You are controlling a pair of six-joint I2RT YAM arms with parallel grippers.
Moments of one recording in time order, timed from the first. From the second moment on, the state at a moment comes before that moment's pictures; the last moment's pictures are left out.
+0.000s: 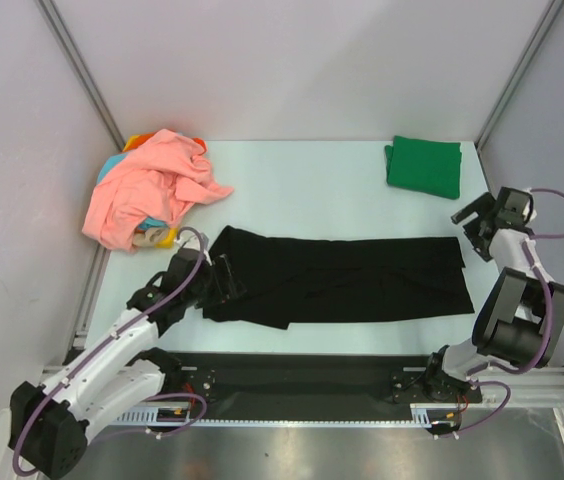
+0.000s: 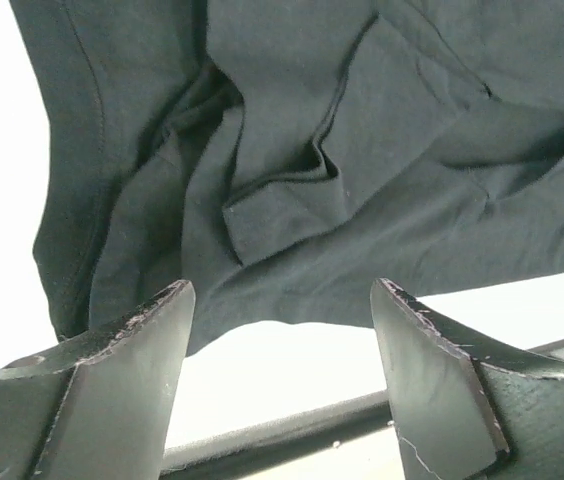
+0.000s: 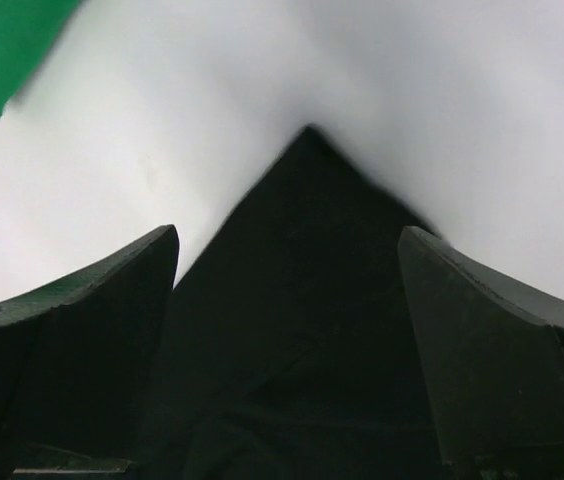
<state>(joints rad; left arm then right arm) -0.49 0.83 0.51 -0.48 0.01 -0.70 -0.40 1.50 0.96 -0.28 -0.04 0.60</state>
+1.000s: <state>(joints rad) -0.46 1.79 1.09 -0.32 -0.15 -0.62 0.17 1.56 0.90 -0.30 0.07 0.52</state>
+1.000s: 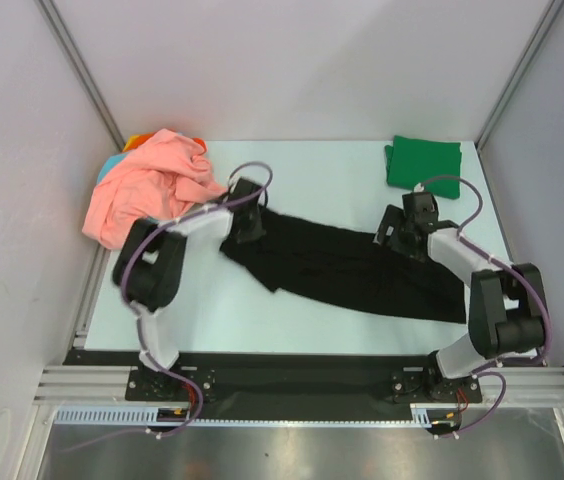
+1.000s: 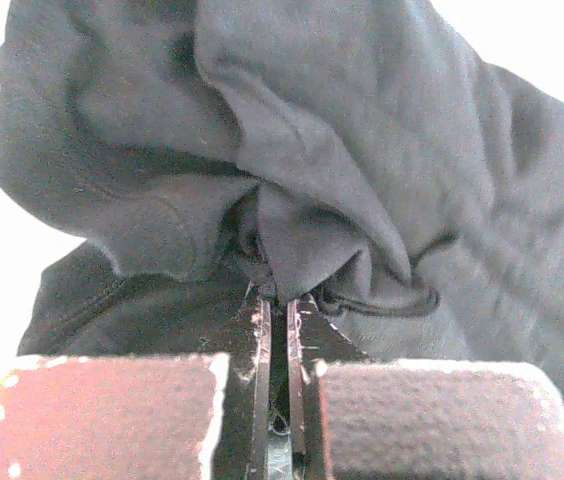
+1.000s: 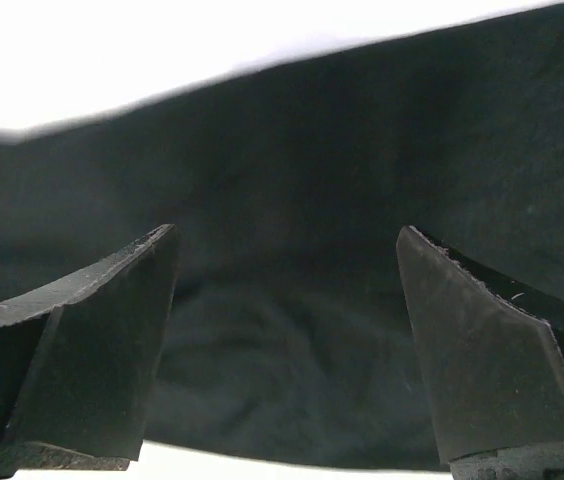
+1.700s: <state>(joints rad) -0.31 2.40 2.17 -0.36 0.12 -0.41 0.38 1.10 0.80 -0.47 0.10 0.52</state>
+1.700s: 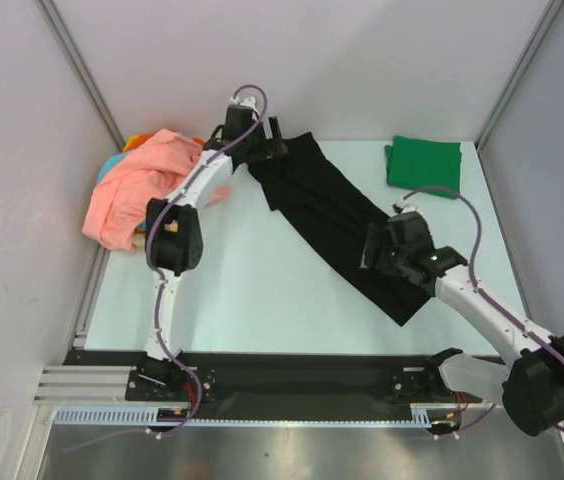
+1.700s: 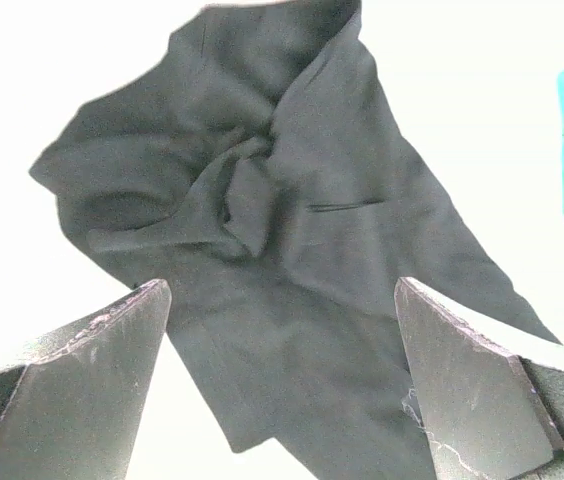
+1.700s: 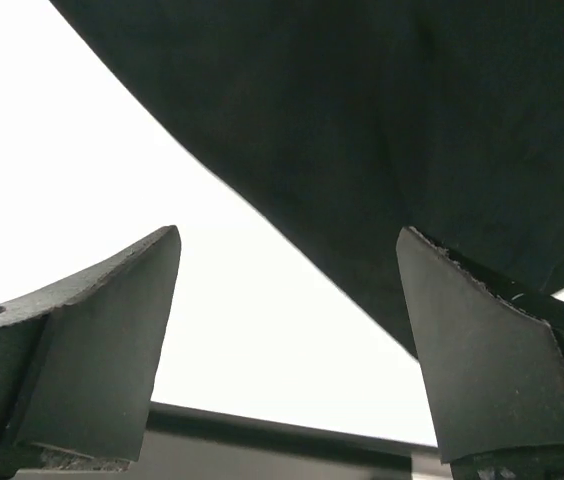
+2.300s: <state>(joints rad) -0.31 1.33 1.18 -0.36 0.05 -0.47 0.58 1.40 0.69 -0.49 0.32 0.62</state>
